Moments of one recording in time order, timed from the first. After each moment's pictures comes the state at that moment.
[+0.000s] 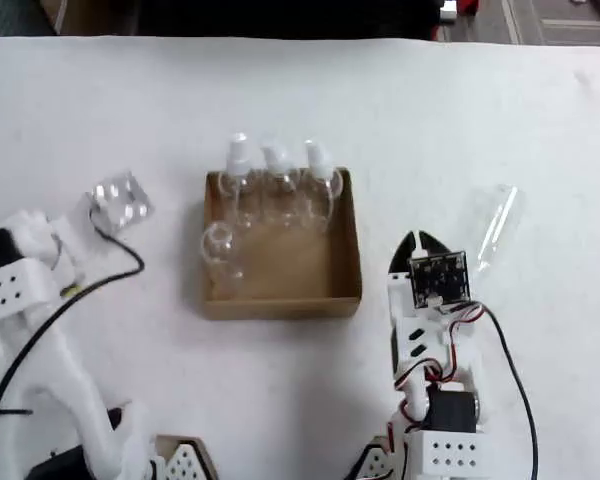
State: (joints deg) left arm -32.3 -30.4 32.4 77.5 -80.4; right arm -0.7 -101.8 96.5 31.2 17.0
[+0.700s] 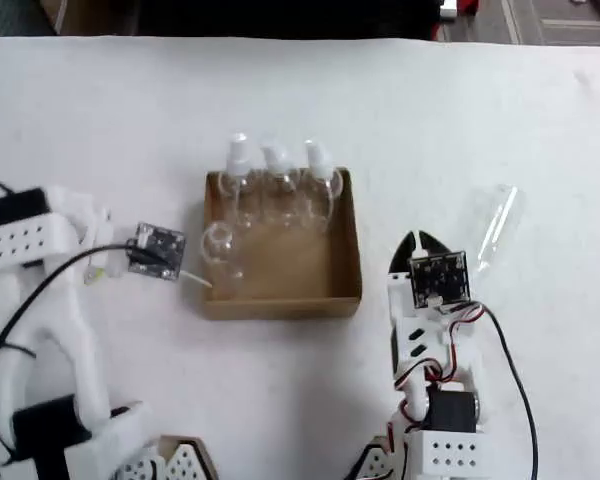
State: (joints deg) left arm -23.9 -15.5 25.7 77.5 -113.7; right arm -0.7 -101.8 96.5 31.2 17.0
